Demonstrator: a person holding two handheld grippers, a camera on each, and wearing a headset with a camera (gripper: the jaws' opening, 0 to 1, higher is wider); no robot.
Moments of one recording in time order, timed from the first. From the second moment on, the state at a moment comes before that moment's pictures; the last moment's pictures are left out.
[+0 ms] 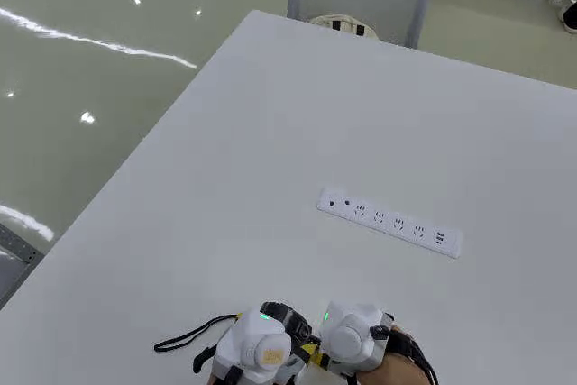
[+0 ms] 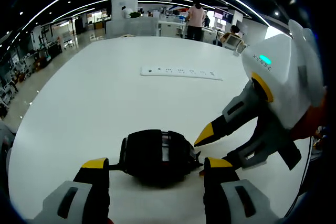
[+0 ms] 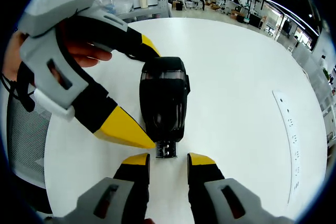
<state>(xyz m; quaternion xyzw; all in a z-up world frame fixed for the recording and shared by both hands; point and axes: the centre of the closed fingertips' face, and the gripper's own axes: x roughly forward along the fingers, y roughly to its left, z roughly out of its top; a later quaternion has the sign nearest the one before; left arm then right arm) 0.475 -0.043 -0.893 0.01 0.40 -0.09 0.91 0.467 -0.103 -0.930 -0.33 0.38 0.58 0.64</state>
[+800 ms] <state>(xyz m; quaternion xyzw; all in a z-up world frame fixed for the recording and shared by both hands) 0.459 -0.033 -0.867 0.00 0.39 -0.08 0.92 0.449 -0.135 -0.889 -0.24 0.39 0.50 0.73</state>
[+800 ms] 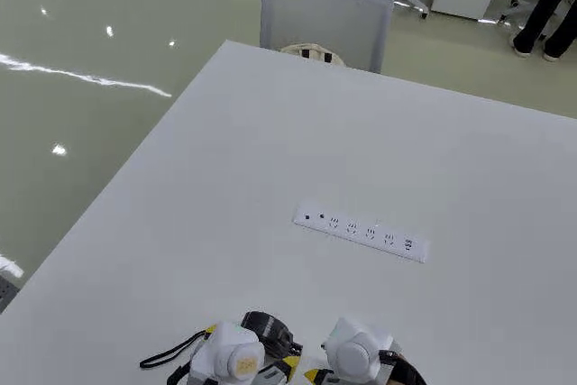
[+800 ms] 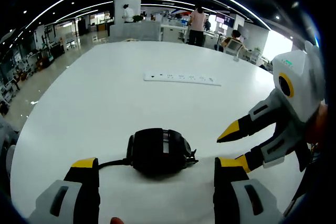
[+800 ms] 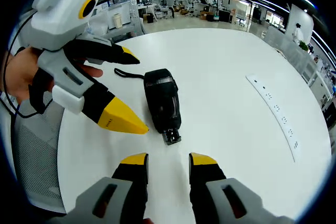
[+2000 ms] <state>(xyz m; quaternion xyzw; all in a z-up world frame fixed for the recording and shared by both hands) 0.418 -0.034 -0.831 0.02 0.37 -0.12 0.92 0.403 -0.161 -0.818 -0.19 0.35 0.42 0.81</state>
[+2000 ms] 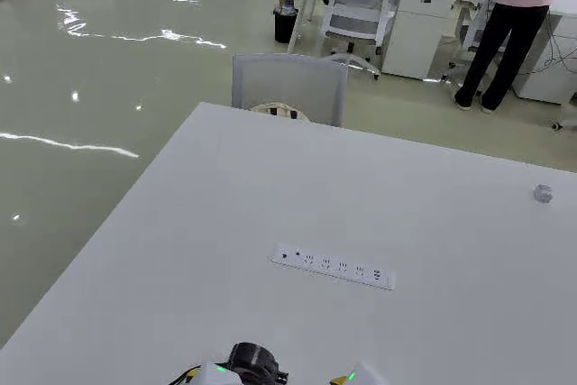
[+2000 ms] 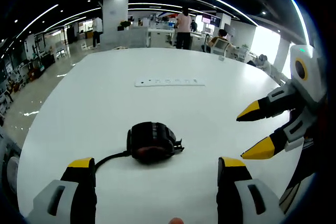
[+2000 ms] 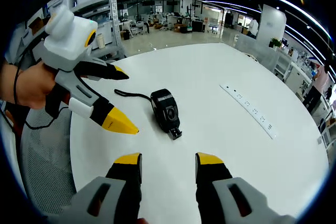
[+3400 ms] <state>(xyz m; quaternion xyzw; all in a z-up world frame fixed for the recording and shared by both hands) 0.386 0.008 -0.793 0.02 0.34 -0.17 0.93 0.355 -0.170 -0.753 -0.09 0.29 0.32 0.90</state>
